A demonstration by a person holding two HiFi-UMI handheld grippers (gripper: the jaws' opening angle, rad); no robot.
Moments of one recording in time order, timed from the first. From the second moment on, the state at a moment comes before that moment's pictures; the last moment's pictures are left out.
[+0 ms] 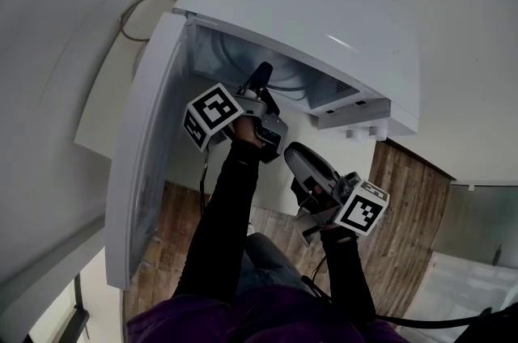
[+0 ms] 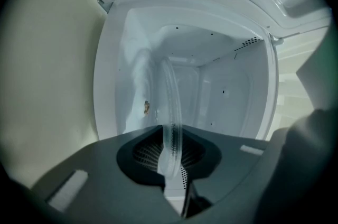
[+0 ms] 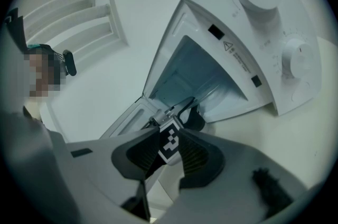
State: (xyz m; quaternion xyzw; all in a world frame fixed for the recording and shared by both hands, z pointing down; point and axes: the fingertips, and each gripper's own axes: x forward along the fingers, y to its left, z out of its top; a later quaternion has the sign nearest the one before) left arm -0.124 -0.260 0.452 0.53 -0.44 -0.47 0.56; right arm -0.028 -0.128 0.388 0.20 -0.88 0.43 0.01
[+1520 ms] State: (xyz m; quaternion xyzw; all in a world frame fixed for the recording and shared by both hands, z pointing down) left arm -0.126 -0.259 0.473 0.49 -0.48 -0.42 0.60; right arm -0.033 -0.128 0.396 0.19 -0.88 0.44 0.03
